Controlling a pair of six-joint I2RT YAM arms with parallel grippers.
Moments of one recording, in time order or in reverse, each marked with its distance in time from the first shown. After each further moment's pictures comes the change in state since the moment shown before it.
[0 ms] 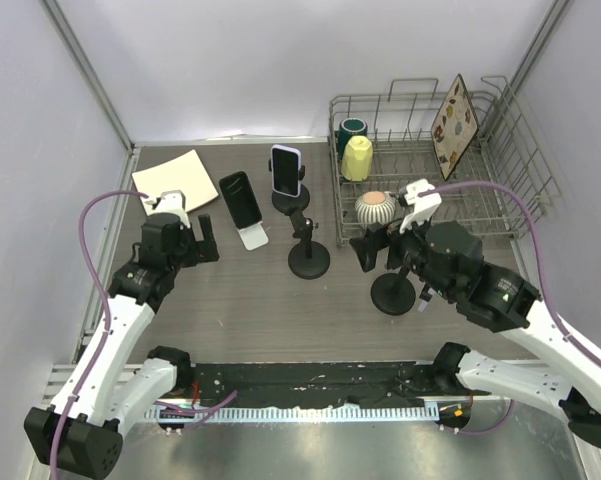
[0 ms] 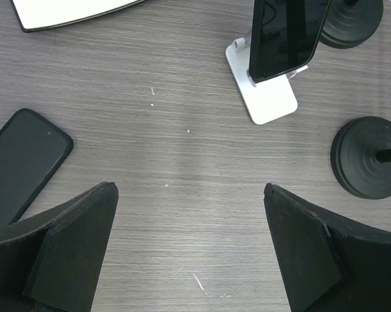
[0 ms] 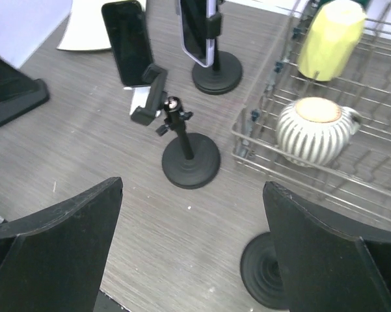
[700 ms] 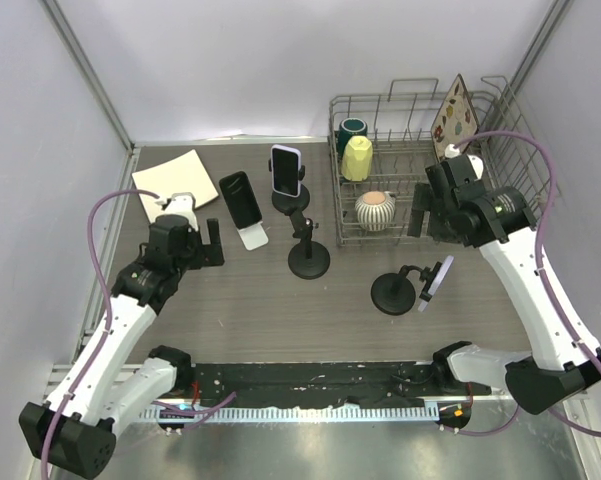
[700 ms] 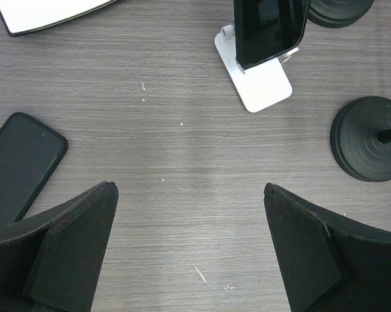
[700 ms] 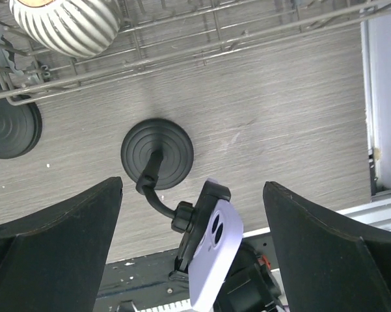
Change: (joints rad) left arm -0.069 0.008 0.004 -0.019 -0.030 0.022; right arm -0.506 0.419 0.523 -0.843 0.091 0.228
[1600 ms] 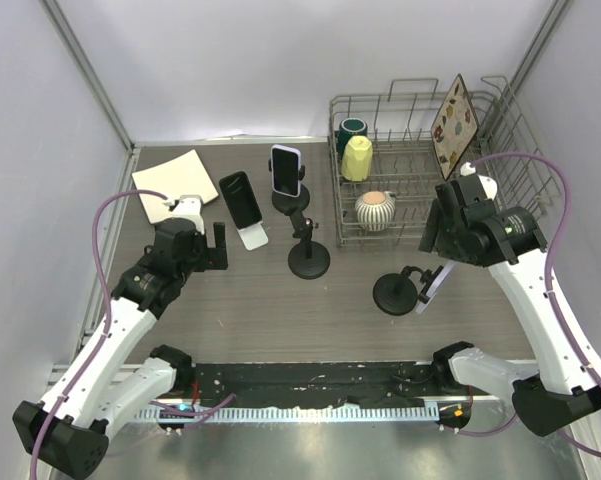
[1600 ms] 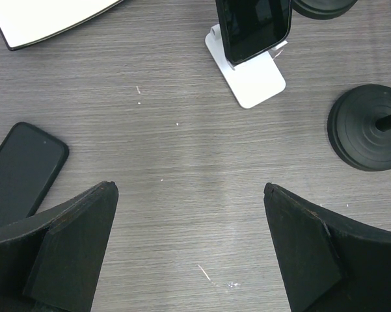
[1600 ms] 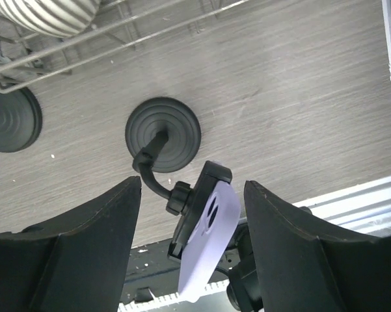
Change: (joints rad) left arm -0.088 -0.018 0.000 -0.007 -0.058 0.025; right arm -0.029 -0.115 -0.112 -0.027 -0.047 0.121
